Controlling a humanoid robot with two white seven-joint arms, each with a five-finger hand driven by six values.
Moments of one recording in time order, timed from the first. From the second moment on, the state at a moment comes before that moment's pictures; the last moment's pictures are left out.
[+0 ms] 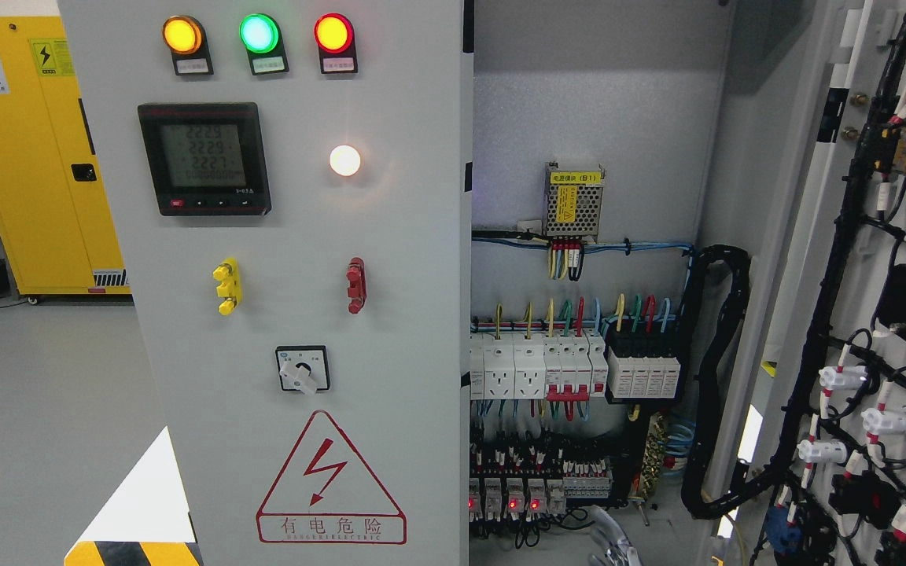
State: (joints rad) left arm 0.00 -0.05 -0.32 -0.10 0.32 -0.07 0.05; right arm 0.05 -0.01 0.23 -1.97 -0.07 -0.06 -0.05
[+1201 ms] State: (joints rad) left arm 0.00 -0.07 -0.32 -0.10 0.32 -0.07 0.05; right arm -0.49 0.05 0.23 -1.68 -0.09 0.05 0.03
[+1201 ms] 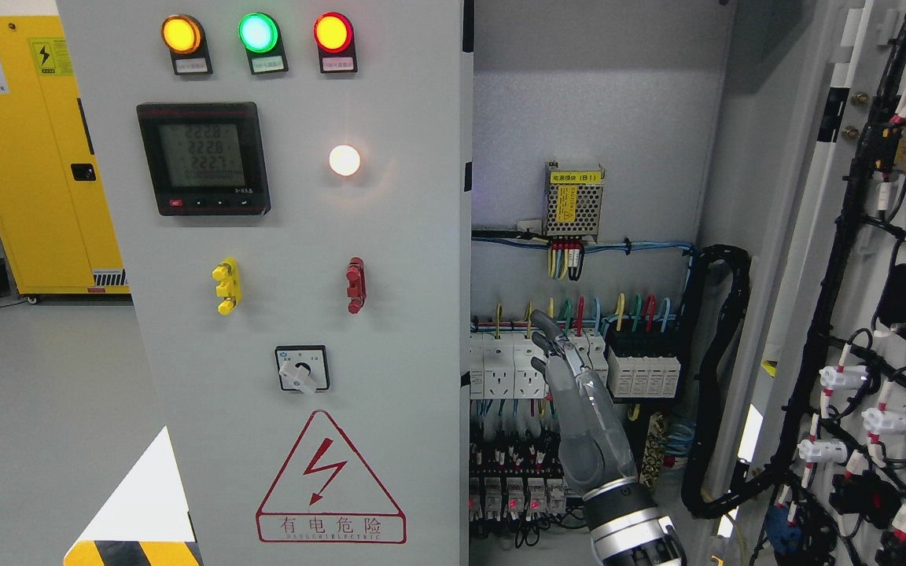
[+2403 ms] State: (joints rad) left arm 0.00 -0.08 -0.25 -0.10 0.31 -0.07 0.05; right arm -0.69 0.07 0.20 -1.43 -0.34 0.10 0.22
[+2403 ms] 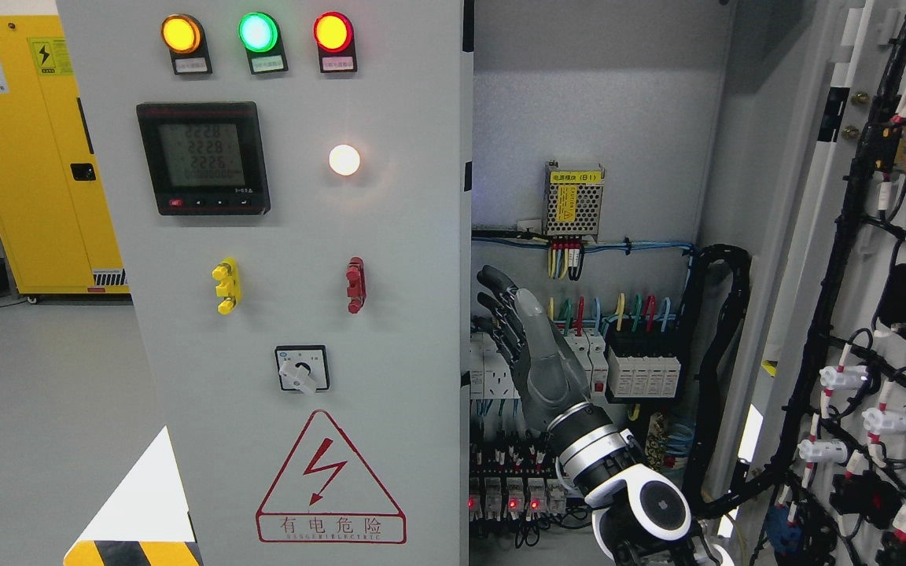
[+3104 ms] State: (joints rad) left arm 0.00 -0.08 -0.23 -0.10 0.30 -0.07 0.06; right arm -0.75 0.07 0.15 -1.35 -0.37 0.13 0.40
